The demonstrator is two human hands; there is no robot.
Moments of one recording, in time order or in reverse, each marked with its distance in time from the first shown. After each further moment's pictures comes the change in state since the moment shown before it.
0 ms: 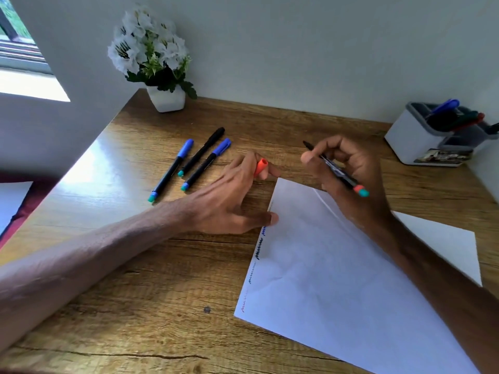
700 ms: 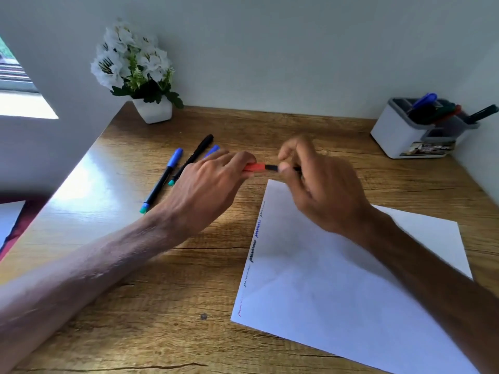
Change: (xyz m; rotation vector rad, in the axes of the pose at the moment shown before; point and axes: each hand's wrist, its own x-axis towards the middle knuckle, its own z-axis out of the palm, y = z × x) left_hand 0.004 0.003 -0.008 0.466 0.381 0.135; right_hand -0.005 -0.023 0.011 -0.811 -0.107 -0.306
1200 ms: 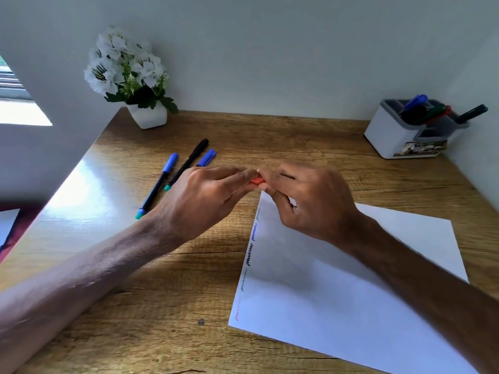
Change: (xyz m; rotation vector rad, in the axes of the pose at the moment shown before) left_hand -0.006 -0.004 0.002 -0.139 0.150 0.191; right_hand -0.005 0.003 0.013 -0.150 0.070 -0.299
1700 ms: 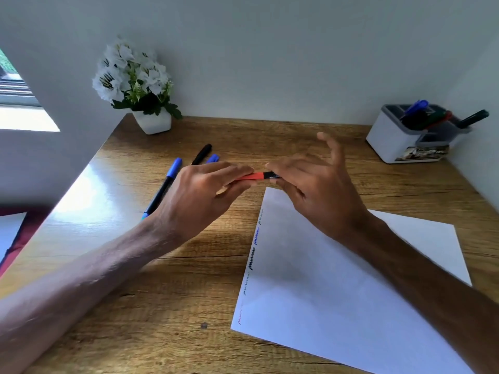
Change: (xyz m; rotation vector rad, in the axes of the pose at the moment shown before) left_hand 0.002 -0.003 -0.004 -0.048 0.078 -0.137; right_hand 0.000 0.016 0.003 -0.055 0.088 0.035
